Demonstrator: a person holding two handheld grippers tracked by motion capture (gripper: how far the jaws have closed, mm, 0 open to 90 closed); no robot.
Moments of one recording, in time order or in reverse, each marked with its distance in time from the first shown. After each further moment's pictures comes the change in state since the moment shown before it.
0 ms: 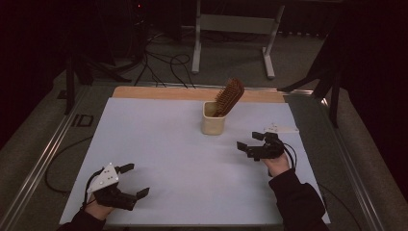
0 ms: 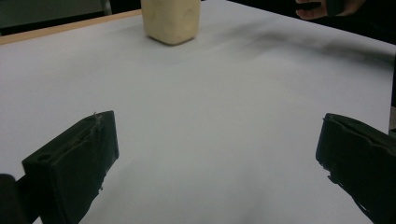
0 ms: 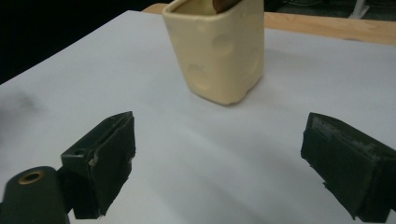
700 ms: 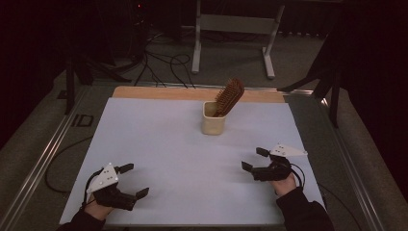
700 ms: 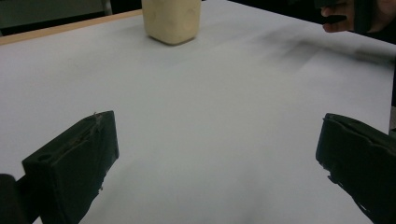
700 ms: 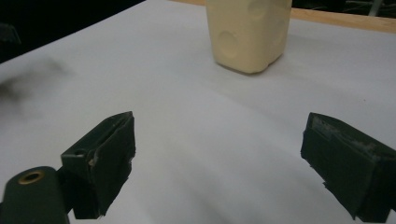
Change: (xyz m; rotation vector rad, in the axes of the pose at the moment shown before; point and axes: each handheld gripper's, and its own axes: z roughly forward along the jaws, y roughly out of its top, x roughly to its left) left arm 0.000 0.000 -0.001 0.001 0.001 0.000; right arm 0.022 -0.044 -0.035 -0.028 0.034 -0.088
